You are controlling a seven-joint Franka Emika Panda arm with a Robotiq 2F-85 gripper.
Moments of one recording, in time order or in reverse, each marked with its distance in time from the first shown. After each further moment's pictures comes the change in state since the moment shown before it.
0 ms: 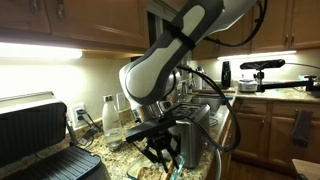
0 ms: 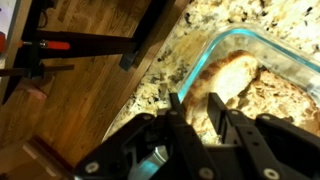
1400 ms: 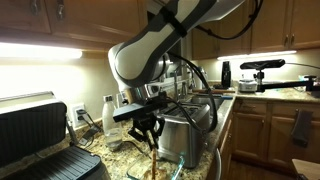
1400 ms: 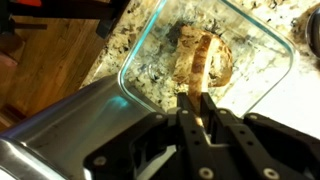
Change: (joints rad) arm 0.013 0.003 -0.014 0.144 -0.083 -0.002 -0.040
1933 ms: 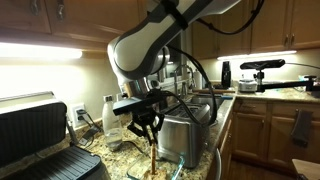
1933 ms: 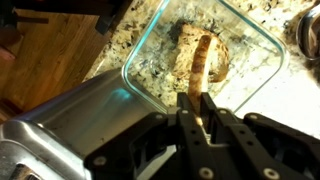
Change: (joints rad) arm 0.003 -0.028 -0.003 0.009 -0.001 -0.030 -0.027
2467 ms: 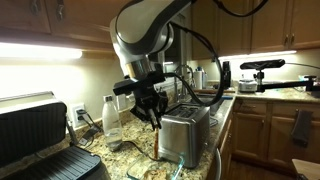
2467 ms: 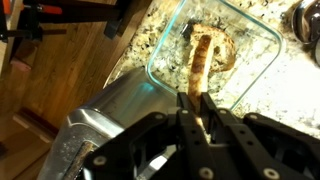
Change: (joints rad) arm 0.001 -0.107 -0.005 -0.009 -0.003 -0.100 0.083
